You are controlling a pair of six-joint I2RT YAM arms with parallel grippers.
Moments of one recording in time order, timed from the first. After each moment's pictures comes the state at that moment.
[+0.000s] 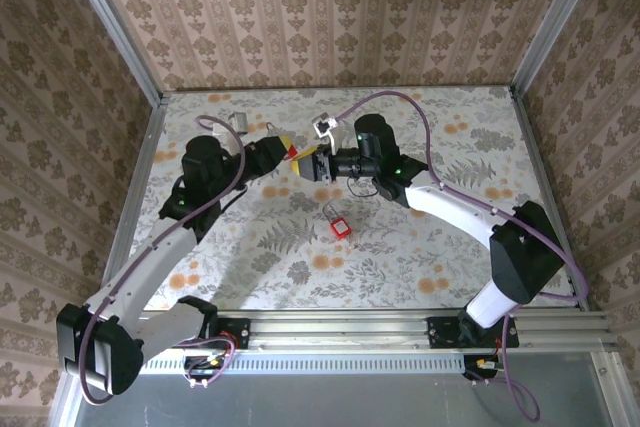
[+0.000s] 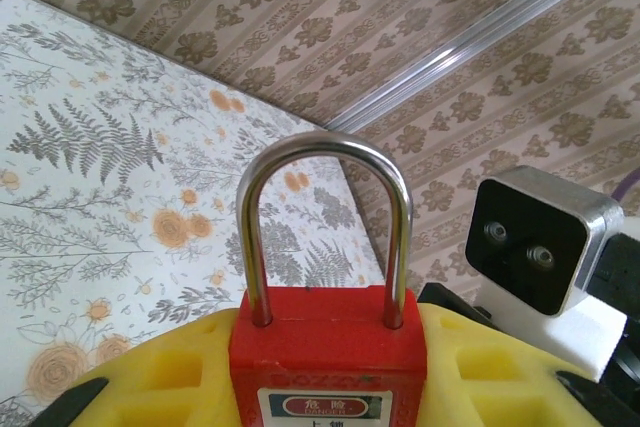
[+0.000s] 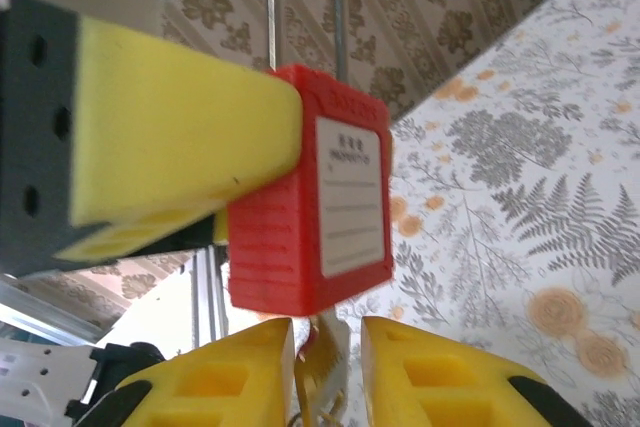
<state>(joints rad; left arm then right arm) -0.44 1.05 0.85 0.02 0.42 -0.83 0.64 1.59 1.18 0.14 -0.63 0.40</state>
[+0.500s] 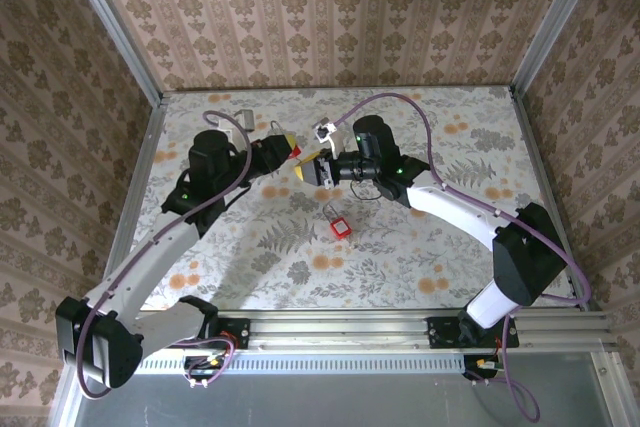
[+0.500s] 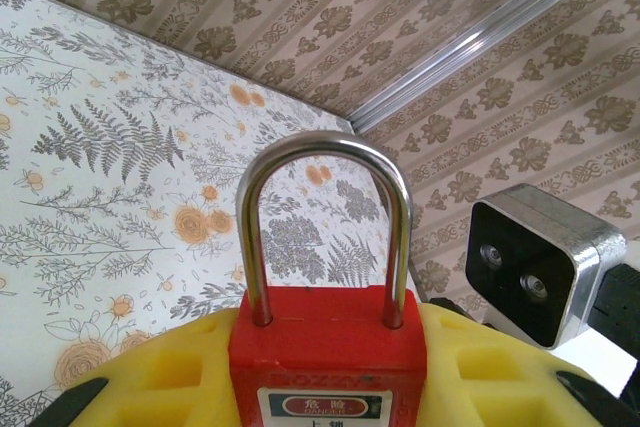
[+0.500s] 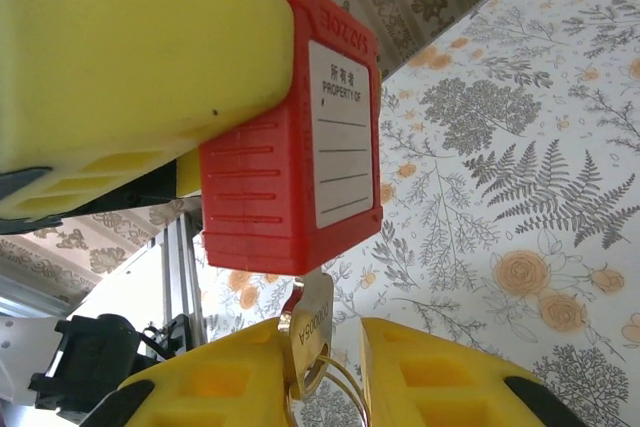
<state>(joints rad) -0.48 1.09 0.90 -0.05 0.36 -0.78 0.64 1.58 1.18 0.04 -0.61 0.32</state>
